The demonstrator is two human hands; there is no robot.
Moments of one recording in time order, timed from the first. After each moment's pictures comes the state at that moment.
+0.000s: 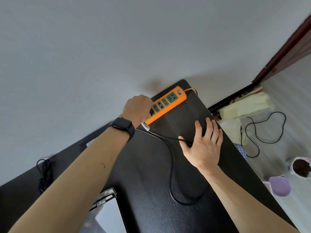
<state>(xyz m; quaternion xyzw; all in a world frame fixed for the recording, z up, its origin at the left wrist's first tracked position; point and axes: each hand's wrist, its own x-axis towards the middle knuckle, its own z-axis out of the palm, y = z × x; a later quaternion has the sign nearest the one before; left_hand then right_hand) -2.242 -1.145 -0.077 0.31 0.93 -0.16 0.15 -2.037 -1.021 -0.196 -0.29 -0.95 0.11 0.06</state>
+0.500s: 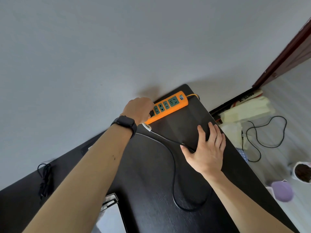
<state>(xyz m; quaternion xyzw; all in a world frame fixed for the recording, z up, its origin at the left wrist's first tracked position) -2.263 -1.154 -0.086 0.36 0.90 -0.18 0.17 -2.035 -1.022 -0.199 -0.29 -0.94 0.14 0.06</state>
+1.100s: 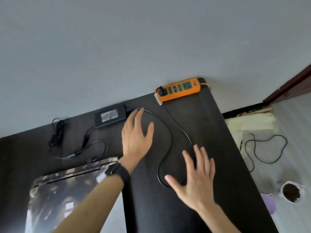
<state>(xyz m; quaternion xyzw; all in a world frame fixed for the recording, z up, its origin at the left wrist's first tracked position) -2.081 -1.240 -0.117 0.05 0.96 0.26 -0.06 -1.917 -1.075 -0.159 -0.11 -0.96 0.25 -0.01</state>
